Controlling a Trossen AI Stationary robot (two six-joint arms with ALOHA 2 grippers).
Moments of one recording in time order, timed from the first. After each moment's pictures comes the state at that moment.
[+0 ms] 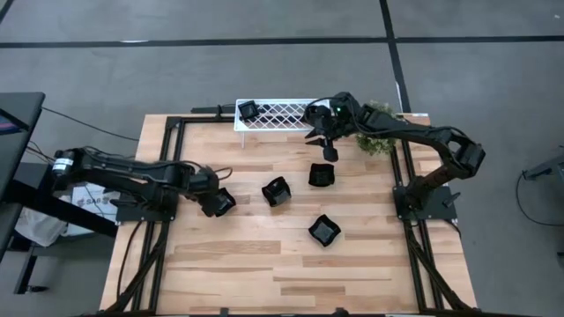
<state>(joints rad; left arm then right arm) -0.06 1.19 0.61 -0.88 -0.16 -0.72 -0.64 1.45 0.99 -0.21 -0.51 -0.56</state>
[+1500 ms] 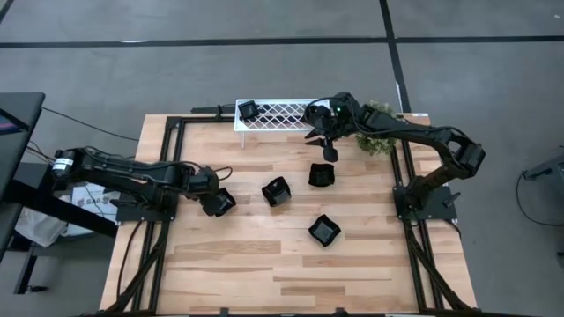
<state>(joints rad) -0.06 1.19 0.59 -0.85 -0.18 -0.74 -0.63 1.45 0.99 -0.21 -0.52 -0.55</state>
